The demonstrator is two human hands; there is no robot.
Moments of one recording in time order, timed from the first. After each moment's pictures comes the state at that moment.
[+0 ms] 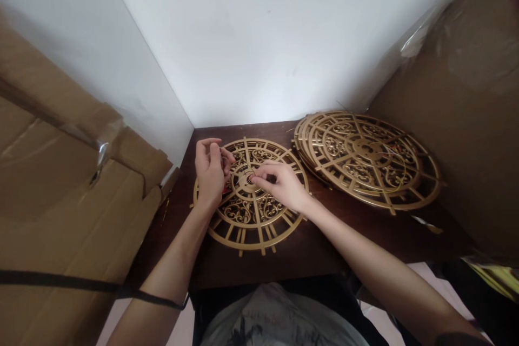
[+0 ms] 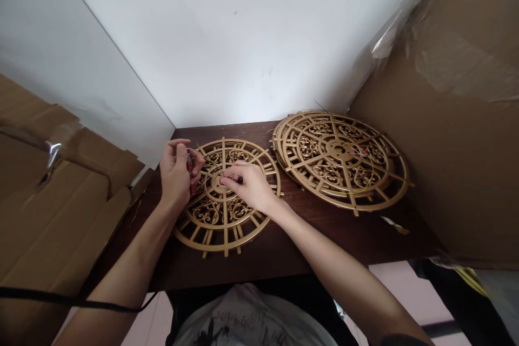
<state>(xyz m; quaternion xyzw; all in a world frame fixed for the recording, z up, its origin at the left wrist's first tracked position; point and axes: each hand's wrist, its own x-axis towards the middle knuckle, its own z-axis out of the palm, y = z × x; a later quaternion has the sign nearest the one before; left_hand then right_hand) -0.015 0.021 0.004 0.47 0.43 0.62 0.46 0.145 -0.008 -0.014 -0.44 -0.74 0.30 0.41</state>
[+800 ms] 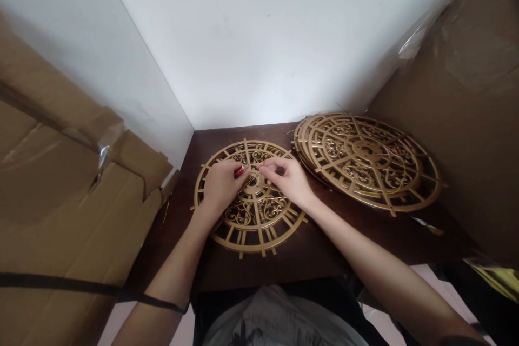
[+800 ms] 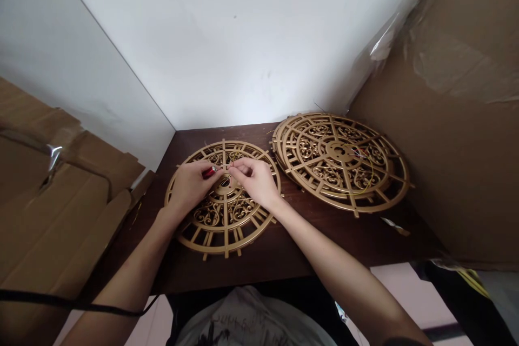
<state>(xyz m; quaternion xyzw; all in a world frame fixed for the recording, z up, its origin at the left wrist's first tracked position) -0.025 0.024 -0.009 0.81 0.52 0.25 0.10 0.147 -0.003 -0.015 -0.46 -0.60 0.43 0.50</state>
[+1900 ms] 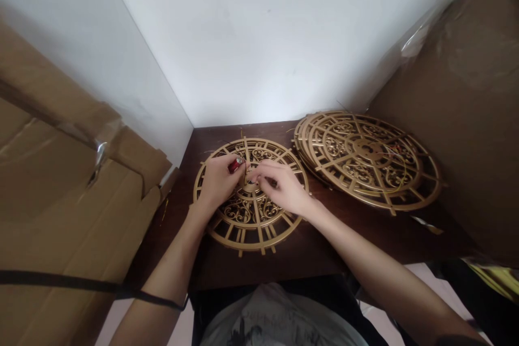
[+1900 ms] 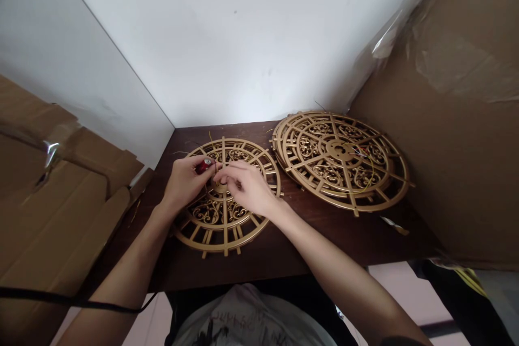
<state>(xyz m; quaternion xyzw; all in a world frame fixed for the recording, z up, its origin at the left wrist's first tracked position) -0.025 0.022 0.005 0.78 0.51 0.32 0.16 0.147 -0.013 -0.011 -0.37 -0.80 0.24 0.42</state>
